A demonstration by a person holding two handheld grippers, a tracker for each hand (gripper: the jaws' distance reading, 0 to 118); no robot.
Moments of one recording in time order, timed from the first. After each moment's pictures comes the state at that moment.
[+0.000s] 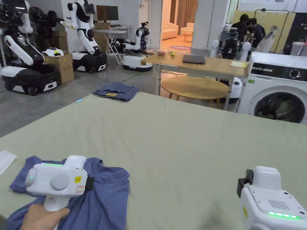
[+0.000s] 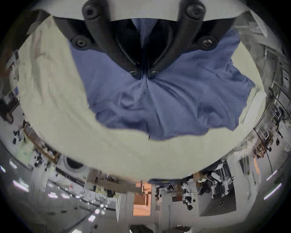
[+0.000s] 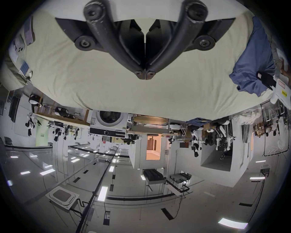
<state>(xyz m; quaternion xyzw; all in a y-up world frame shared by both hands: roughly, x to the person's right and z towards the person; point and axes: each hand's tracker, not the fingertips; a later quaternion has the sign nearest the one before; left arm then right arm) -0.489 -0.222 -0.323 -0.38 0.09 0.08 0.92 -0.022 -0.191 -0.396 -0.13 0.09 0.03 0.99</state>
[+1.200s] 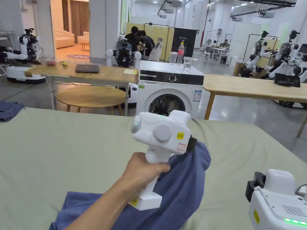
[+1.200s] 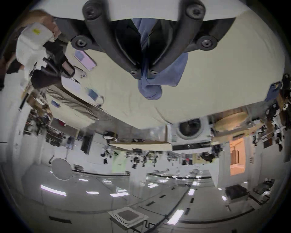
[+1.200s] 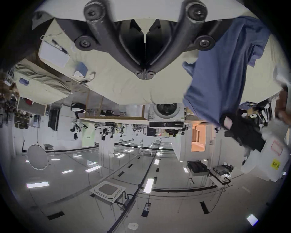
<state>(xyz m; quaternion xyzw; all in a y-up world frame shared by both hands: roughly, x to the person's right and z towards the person) 0.009 -0.067 -0.488 -0.29 -0.37 -0.02 0.88 0.227 -0.136 -0.319 -0.09 -0.15 0.00 0.99</state>
